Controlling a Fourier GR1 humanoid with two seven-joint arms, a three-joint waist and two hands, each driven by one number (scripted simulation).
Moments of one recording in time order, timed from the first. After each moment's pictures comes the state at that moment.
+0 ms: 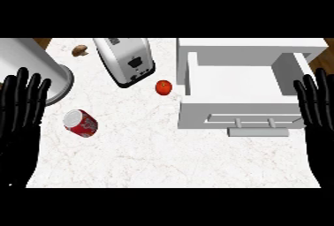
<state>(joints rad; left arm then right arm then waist) -0.01 0.11 0.00 -2.10 -0.01 0.00 -0.02 0.00 -0.10 0.00 -2.10 -0.02 -0.01 0.04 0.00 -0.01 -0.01</state>
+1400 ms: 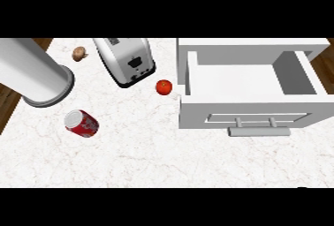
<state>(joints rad) -0.05 0.75 0.38 -1.46 0.80 -0.93 0.09 0.27 -0.14 -0.27 -2.10 -0.20 0.08 0.10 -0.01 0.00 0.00</state>
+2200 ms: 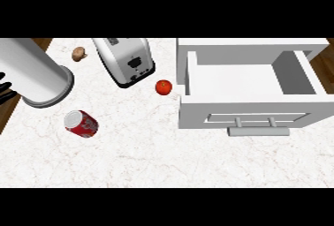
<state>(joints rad) -0.14 0.75 0.26 -1.35 1.06 -0.82 0.35 0.41 -0.14 -0.42 -2.14 -0.34 0.25 0.06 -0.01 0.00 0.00</state>
